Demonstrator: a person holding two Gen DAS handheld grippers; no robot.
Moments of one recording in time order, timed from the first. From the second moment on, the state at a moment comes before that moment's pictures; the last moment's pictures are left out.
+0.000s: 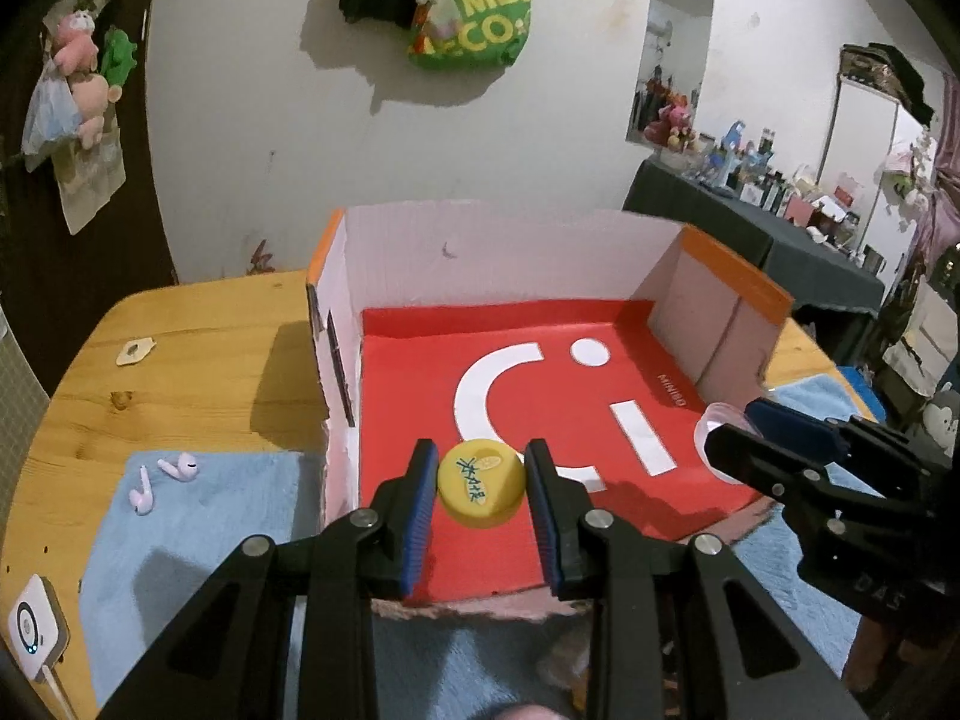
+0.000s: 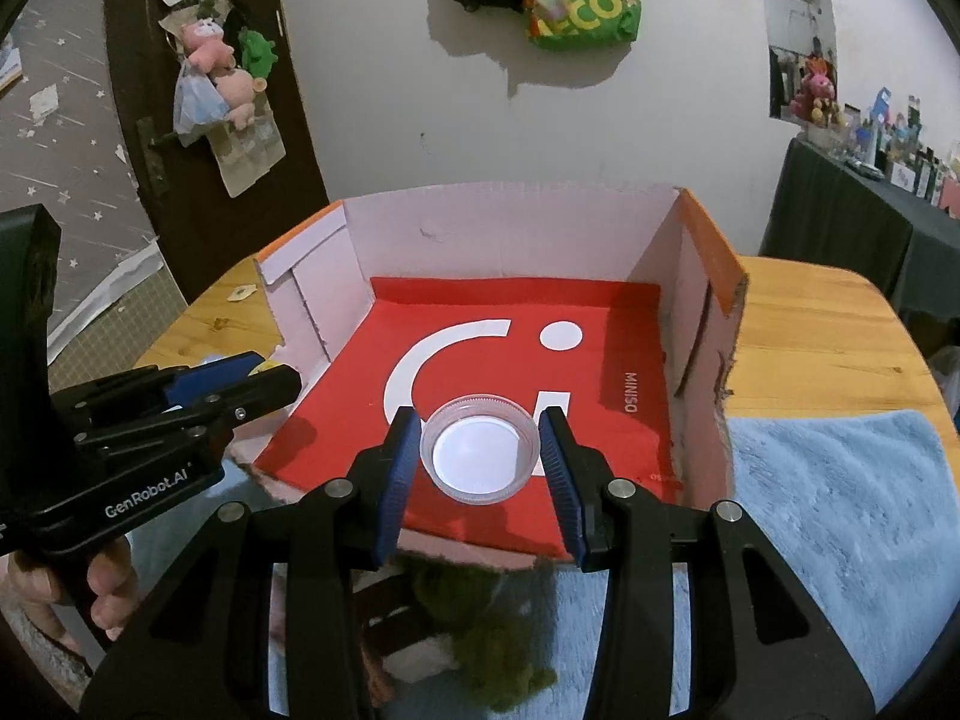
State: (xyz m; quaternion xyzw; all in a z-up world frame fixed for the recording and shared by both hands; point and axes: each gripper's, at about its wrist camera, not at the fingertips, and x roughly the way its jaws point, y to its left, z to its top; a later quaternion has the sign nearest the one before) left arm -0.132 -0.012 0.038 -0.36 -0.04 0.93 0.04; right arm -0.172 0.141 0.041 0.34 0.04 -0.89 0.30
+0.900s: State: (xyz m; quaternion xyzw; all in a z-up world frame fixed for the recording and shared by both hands) left arm -0.177 -0.015 0.001 -0.43 -0.03 0.90 0.03; right arm -0.225 0.123 -0.007 0.45 0.04 -0.84 0.29
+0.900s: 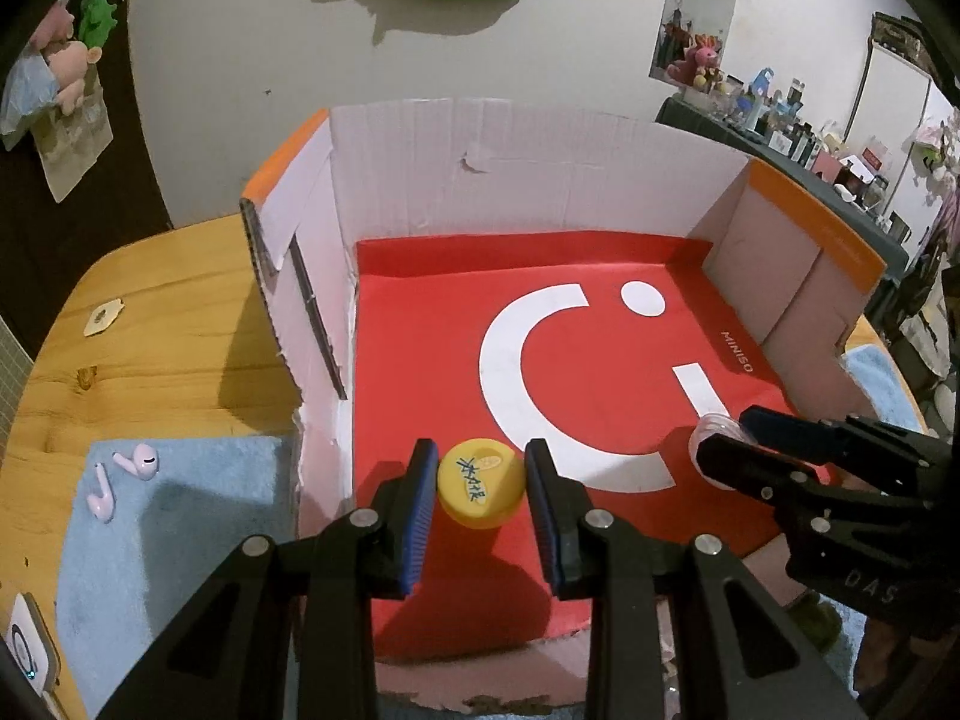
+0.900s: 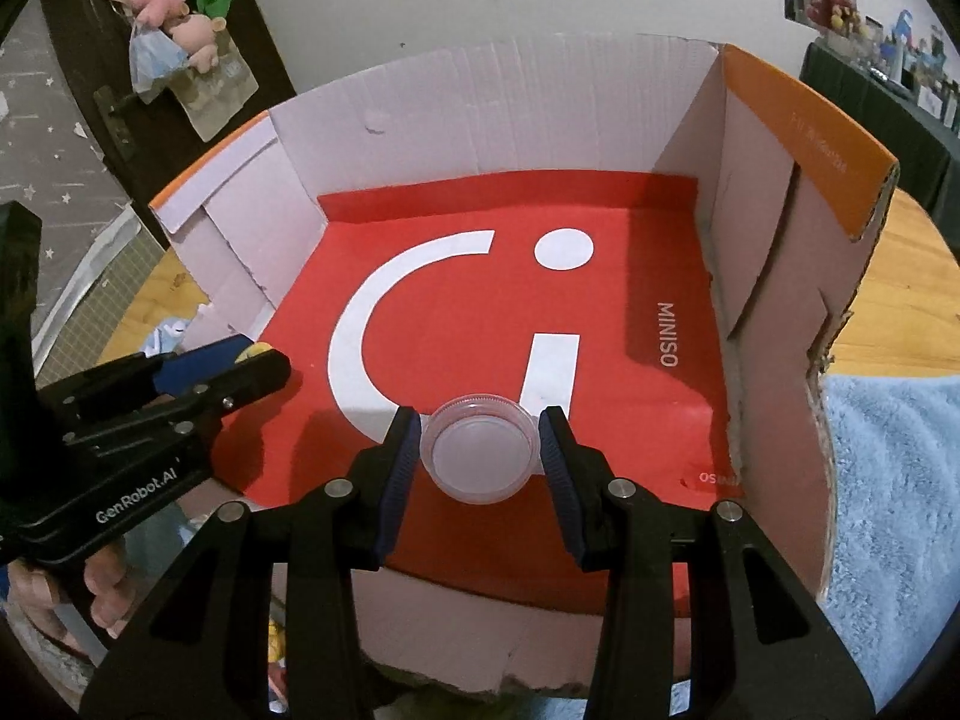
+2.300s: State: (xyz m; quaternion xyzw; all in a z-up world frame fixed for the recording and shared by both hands) left arm -0.174 -0.013 0.004 -0.42 -0.02 0.91 0.01; right arm -0.215 0.129 0.003 0.43 0.03 -0.85 0.29
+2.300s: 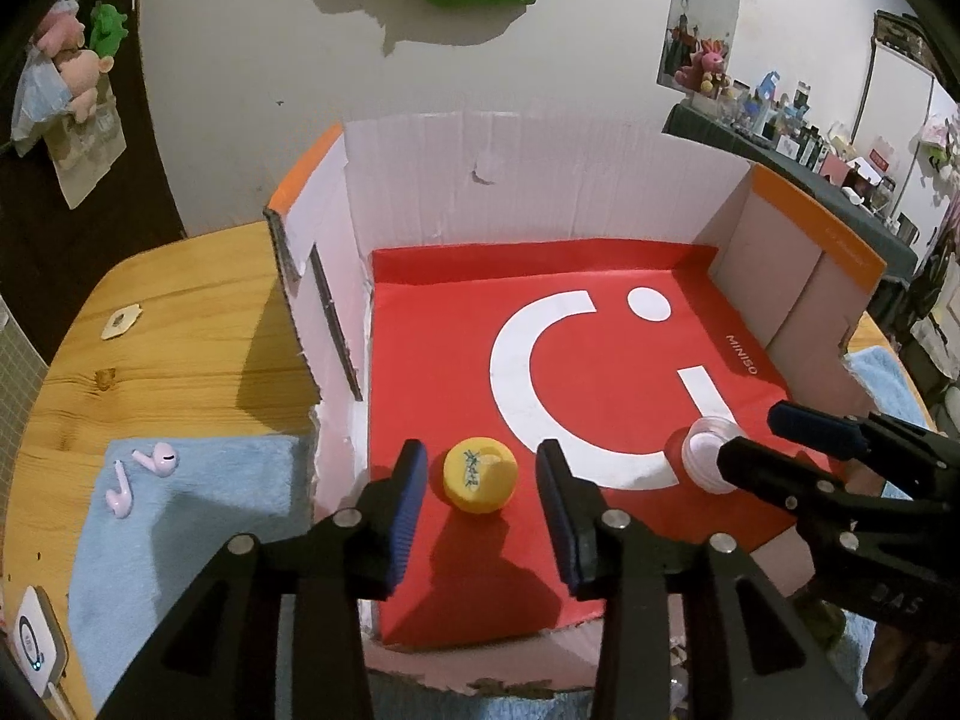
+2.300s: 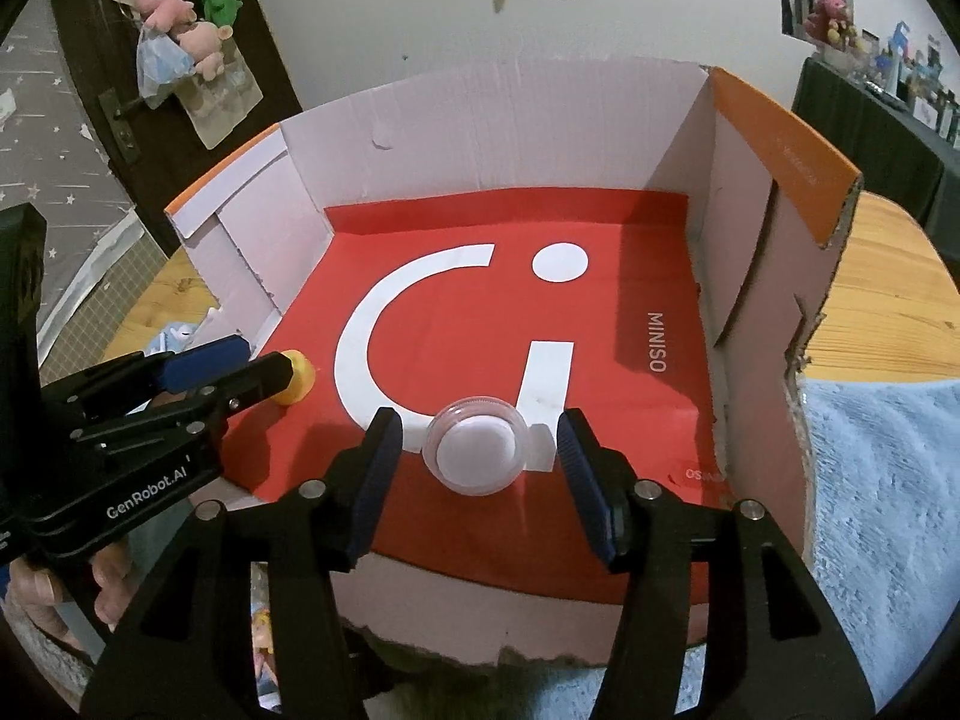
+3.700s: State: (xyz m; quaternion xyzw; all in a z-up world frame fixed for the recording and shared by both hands) left arm -0.117 -0.023 0.038 -0.37 -0.04 0.93 -0.01; right arm -0.156 0.161 0.038 0.37 0.02 -0.88 0.30
